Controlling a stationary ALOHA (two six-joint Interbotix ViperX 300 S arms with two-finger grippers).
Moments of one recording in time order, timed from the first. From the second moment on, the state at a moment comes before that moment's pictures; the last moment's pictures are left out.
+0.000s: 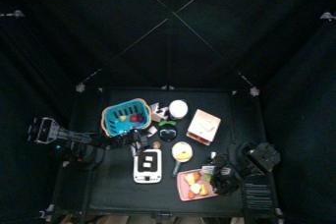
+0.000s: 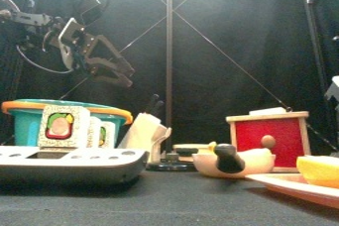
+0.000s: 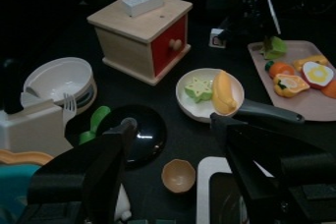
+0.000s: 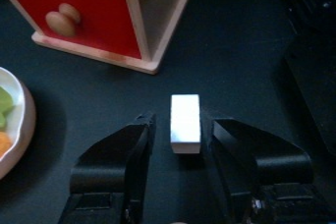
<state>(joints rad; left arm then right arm) -0.01 -0.31 1.05 -0.48 -0.52 0.44 0.73 0.24 0.76 -0.66 1.41 2.83</state>
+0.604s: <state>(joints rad) -0.02 -0.36 1.08 -0.48 -0.42 0.44 0.73 0.05 0.77 -0.80 1.52 2.80</state>
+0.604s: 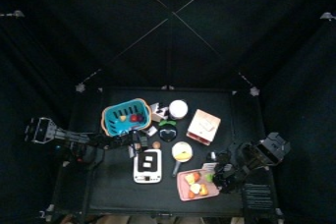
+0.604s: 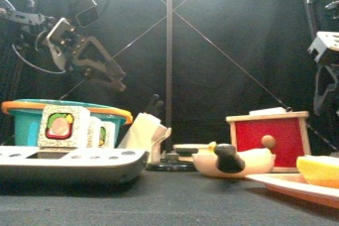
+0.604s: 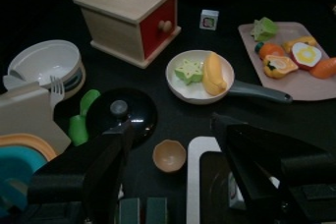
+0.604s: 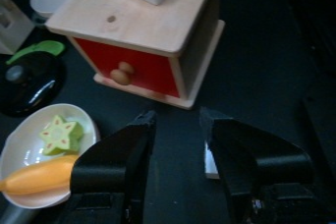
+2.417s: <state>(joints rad) -0.17 -0.15 1.08 -0.47 -0.31 0.44 0.36 -0.06 0.82 -1.48 0.79 2.40</state>
